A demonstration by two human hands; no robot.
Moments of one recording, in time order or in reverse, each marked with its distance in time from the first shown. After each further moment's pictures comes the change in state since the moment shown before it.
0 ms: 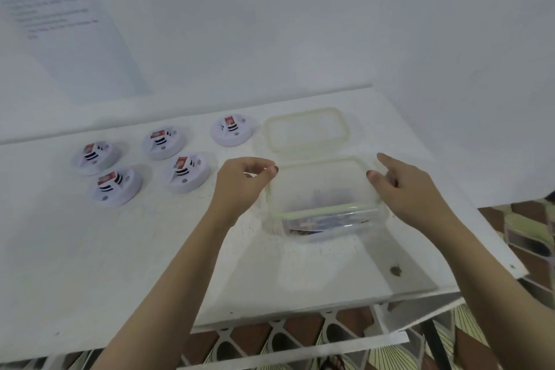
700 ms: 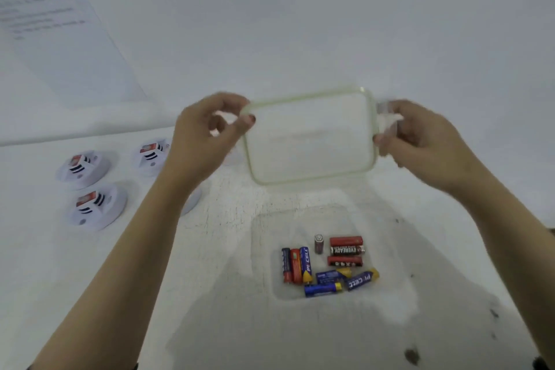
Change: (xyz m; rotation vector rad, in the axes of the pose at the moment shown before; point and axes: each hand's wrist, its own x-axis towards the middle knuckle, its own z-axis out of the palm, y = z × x) left_hand 0.077 0.059 -0.033 0.053 0.124 0.377; right_hand 0.117 -0.024 -0.033 0.186 -0.081 -0.337
